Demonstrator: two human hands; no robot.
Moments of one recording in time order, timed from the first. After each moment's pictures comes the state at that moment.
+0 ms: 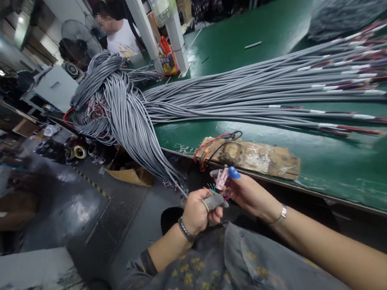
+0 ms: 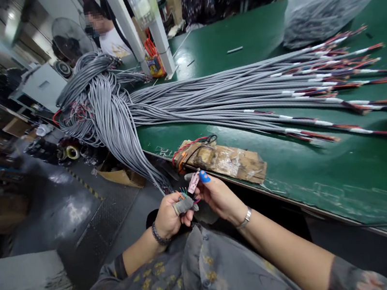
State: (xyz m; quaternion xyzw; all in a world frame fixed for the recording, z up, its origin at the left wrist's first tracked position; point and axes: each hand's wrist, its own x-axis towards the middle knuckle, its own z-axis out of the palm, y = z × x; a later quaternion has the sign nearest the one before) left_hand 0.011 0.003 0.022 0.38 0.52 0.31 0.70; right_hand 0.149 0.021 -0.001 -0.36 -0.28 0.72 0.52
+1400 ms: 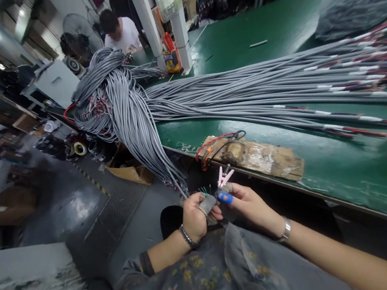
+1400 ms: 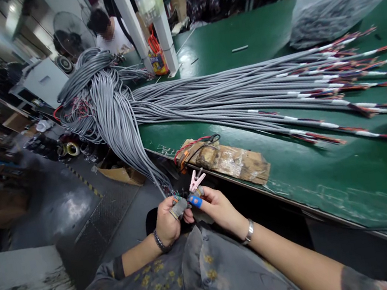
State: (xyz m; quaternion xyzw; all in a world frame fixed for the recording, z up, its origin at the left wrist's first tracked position) left_hand 0.008 -0.014 0.008 0.35 0.54 0.44 0.63; right_hand 0.150 -0.005 -0.003 -0.39 -0.40 0.69 0.47
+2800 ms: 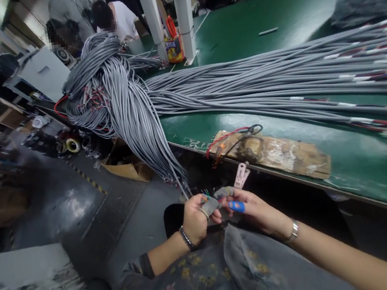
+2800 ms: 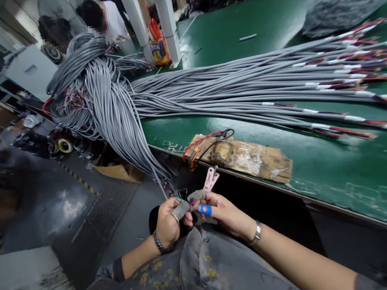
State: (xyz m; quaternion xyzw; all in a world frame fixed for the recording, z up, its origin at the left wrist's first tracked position) left_hand -0.021 -0.011 -0.005 0.35 0.53 0.40 0.66; right_hand 0.135 -0.011 -0.021 -0.35 -0.33 0.78 0.41
